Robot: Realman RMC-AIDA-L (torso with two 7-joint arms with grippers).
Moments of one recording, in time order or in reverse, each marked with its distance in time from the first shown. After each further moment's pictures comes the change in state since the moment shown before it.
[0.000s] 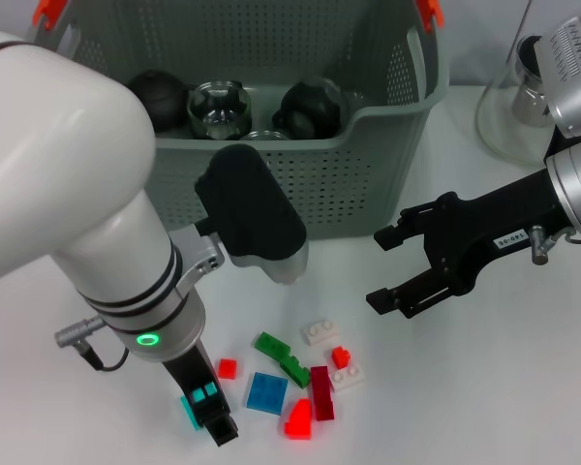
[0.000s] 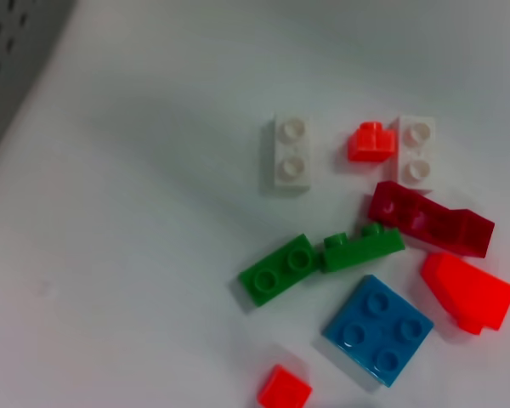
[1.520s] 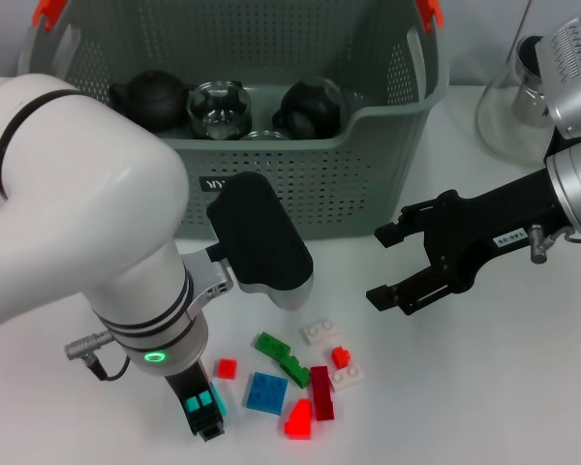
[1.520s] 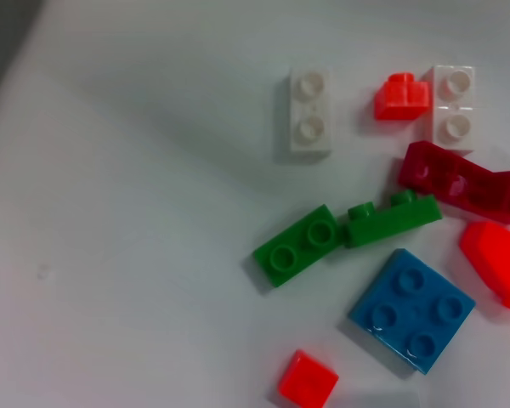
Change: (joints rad) left arm 0.001 0.000 0.090 -0.071 0.052 -0.074 -0.021; right arm -0.005 0.002 0.002 0.000 0.000 0.014 -0.008
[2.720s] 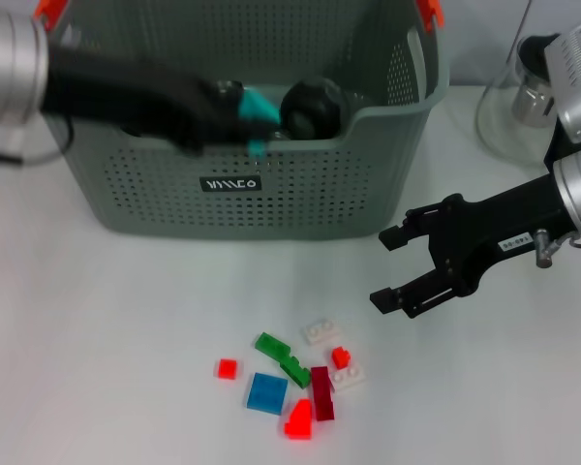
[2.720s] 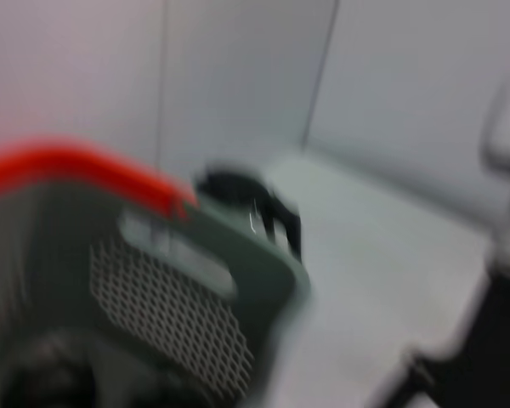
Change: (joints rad) left arm 0.008 0.018 -0.942 0.310 -0.642 0.129 0.306; right arm -0.012 0.002 0.015 0.001 -0.001 -0.005 -0.008
